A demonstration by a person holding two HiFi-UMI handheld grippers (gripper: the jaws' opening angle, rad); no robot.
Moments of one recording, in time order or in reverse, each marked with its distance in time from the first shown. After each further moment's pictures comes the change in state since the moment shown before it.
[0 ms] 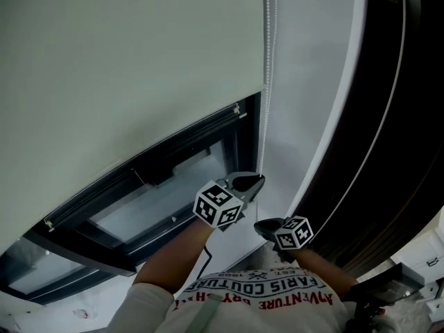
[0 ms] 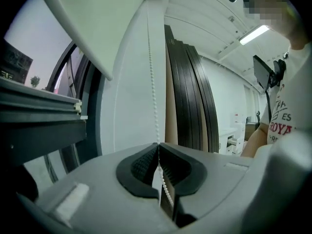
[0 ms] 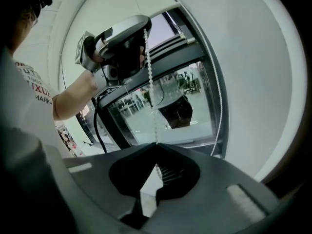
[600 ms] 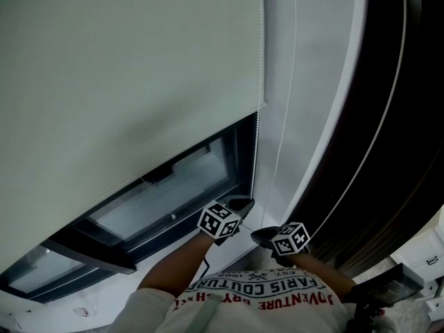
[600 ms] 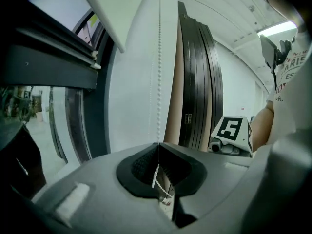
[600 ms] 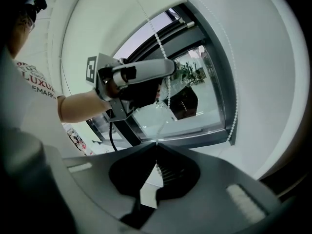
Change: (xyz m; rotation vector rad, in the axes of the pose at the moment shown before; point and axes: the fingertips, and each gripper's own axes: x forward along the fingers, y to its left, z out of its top) left arm -0.003 0.003 -0.136 -0.122 0.221 0.050; right arm 0.009 0.020 -0.042 0.058 0.081 0.079
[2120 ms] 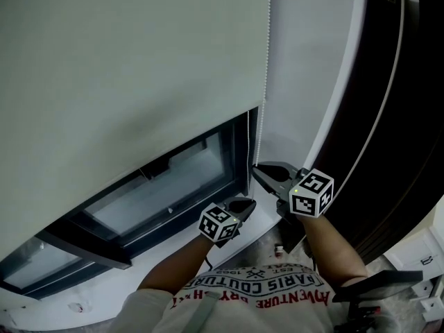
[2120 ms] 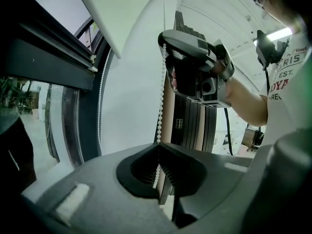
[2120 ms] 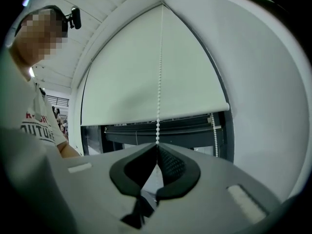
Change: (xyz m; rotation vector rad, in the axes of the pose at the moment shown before) left arm 0.000 -0.035 0.001 -0.035 -0.080 -0.046; right arm -0.121 0.059 0.252 -0.373 -0.488 -0.058
